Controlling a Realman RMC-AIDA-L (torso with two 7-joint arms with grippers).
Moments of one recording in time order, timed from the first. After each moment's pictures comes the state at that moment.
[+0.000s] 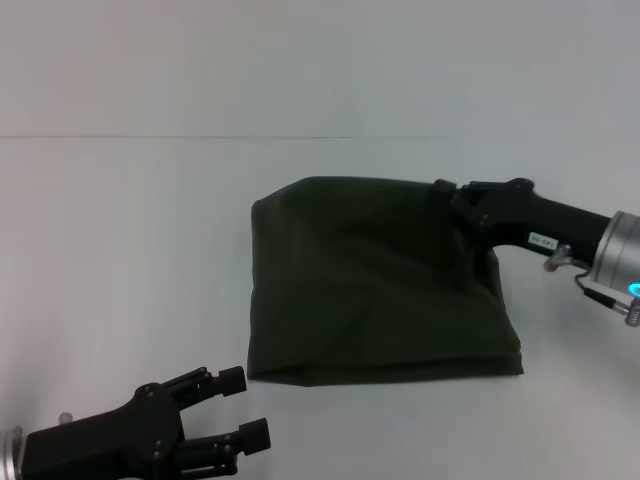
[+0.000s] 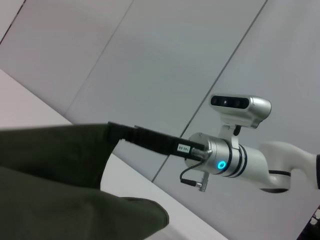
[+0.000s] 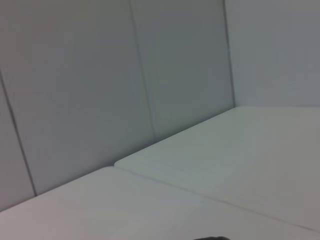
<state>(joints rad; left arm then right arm) -0.32 -2.11 0.59 0.46 1.96 1.81 -1.32 0.55 2.09 -0.92 -0.52 -1.55 -1.17 1.26</state>
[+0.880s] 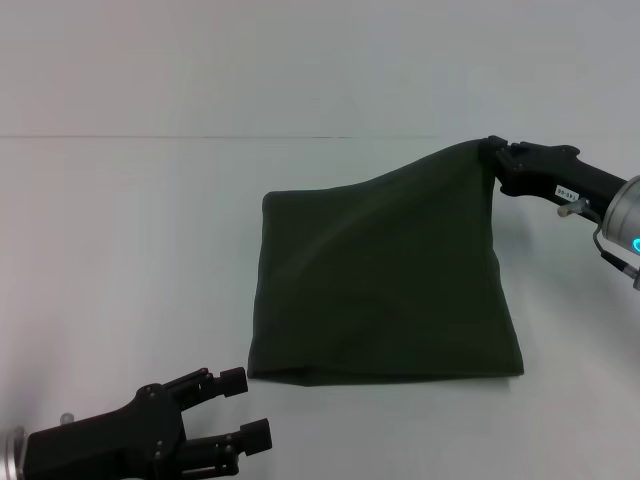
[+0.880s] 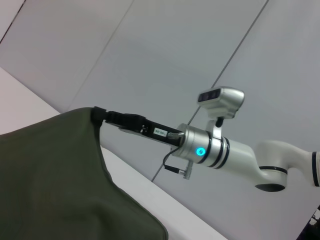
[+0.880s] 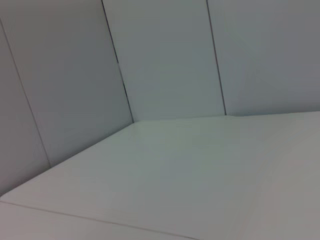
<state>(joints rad) -0.32 -2.11 0.59 0.46 1.97 1.81 -1.33 0.63 2.09 -0.78 -0.44 -1.52 -0.93 1.24</state>
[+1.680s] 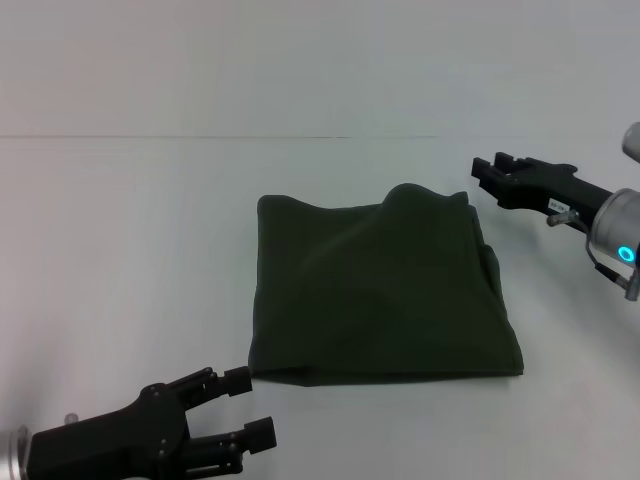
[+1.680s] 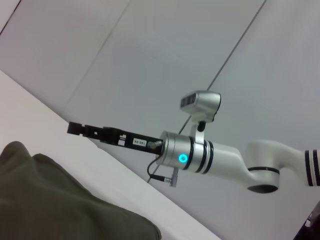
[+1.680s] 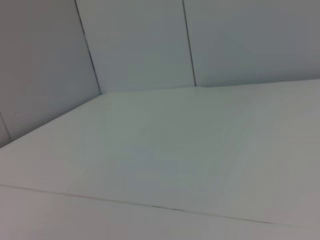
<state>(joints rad) -0.32 -2.11 0.59 0.46 1.96 1.81 -1.33 0.67 2.10 -0.78 -0.36 -1.51 -0.79 1.21</state>
